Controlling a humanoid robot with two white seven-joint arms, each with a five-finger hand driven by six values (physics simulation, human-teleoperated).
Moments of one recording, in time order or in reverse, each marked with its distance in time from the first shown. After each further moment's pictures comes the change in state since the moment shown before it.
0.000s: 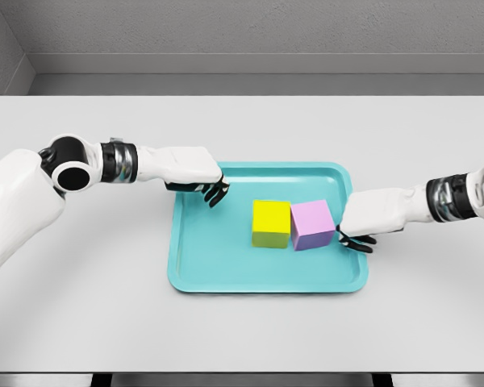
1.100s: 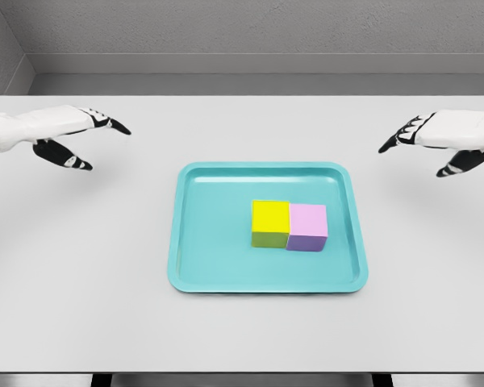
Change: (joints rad) left arm 0.035 0.309 0.172 0.125 0.287 0.000 0.000; right arm 0.000 -0.086 -0.263 0.249 -0.175 0.000 0.000
